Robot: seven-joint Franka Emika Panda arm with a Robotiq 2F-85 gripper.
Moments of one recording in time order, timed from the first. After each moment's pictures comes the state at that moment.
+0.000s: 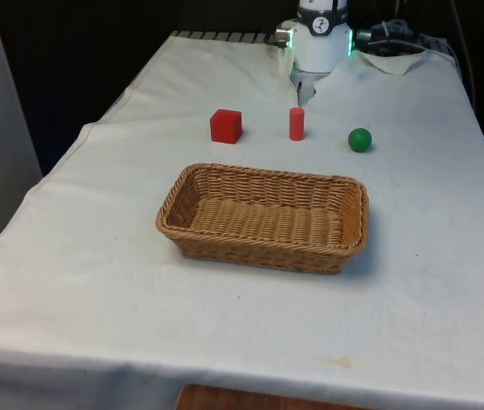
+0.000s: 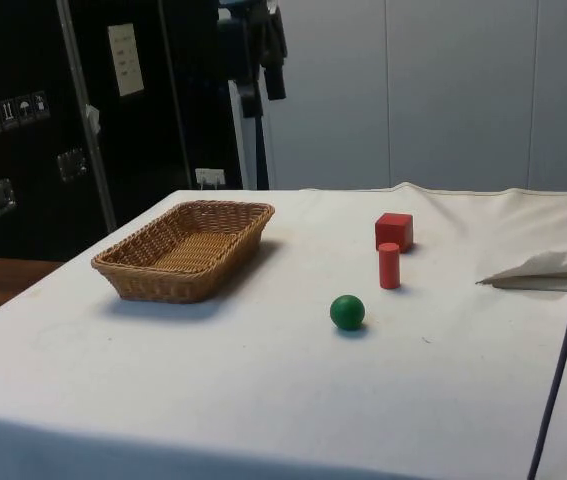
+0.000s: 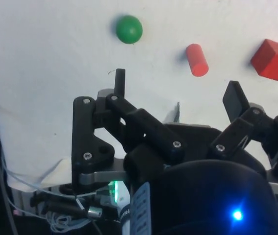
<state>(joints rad) 0.54 -0.14 -0.37 -2.23 -0.11 2.06 0.19</state>
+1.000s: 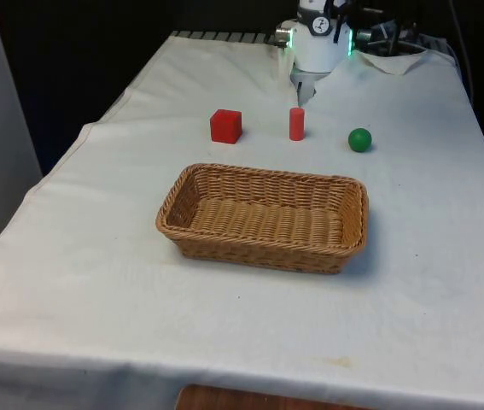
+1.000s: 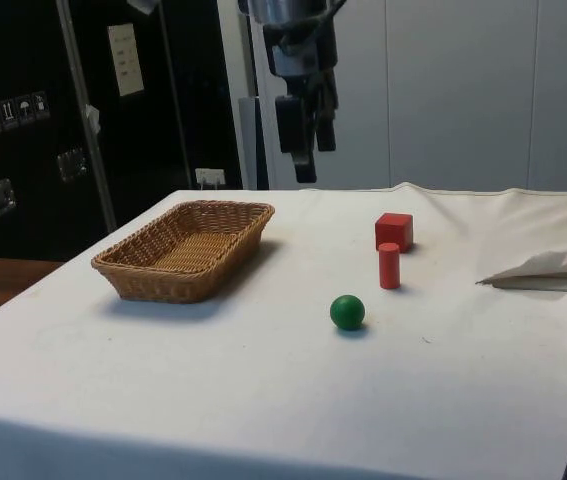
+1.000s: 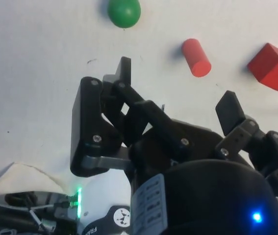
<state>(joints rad) 0.54 -0.21 -0.30 -2.50 -0.26 2.25 0.43</state>
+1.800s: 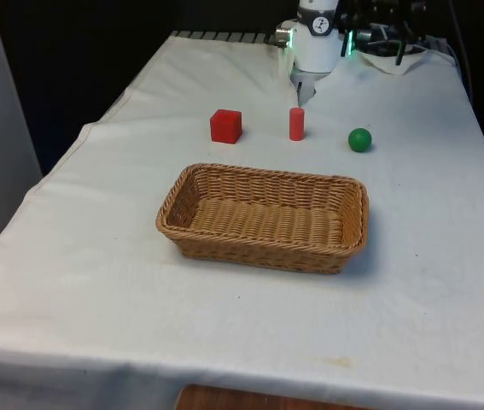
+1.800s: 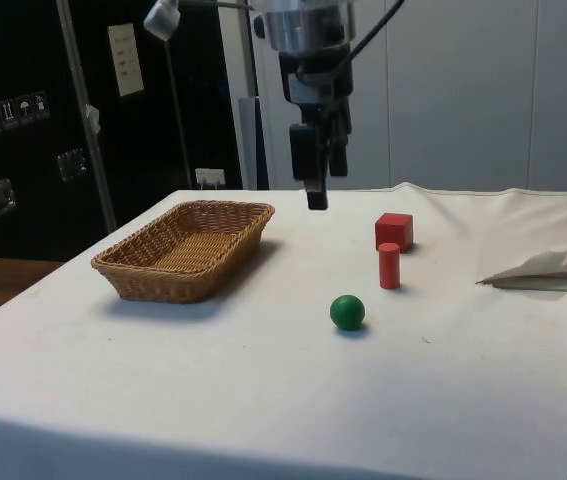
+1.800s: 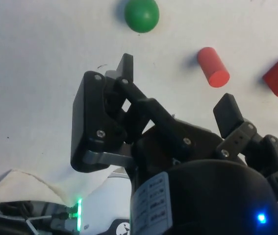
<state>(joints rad) 0.54 -0.20 -0.27 -2.58 -0.26 2.35 0.48</state>
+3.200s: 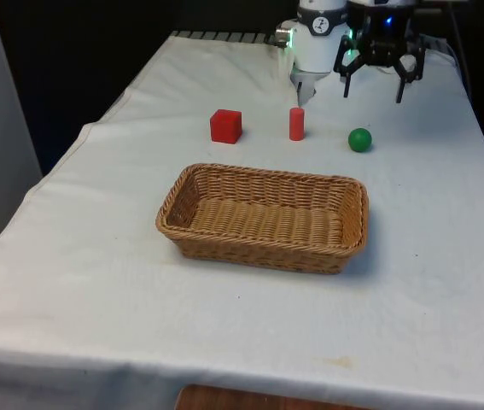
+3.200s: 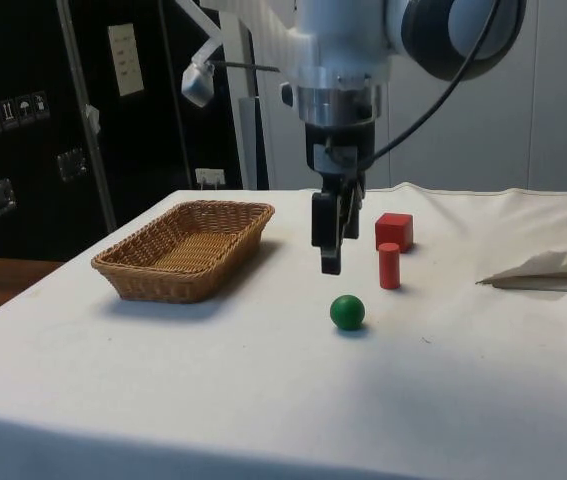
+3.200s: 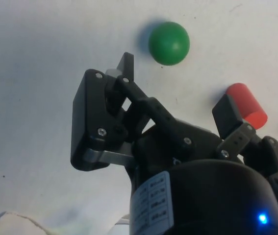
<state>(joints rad) 0.54 -0.07 -0.28 -2.71 -0.25 2.70 0.50</state>
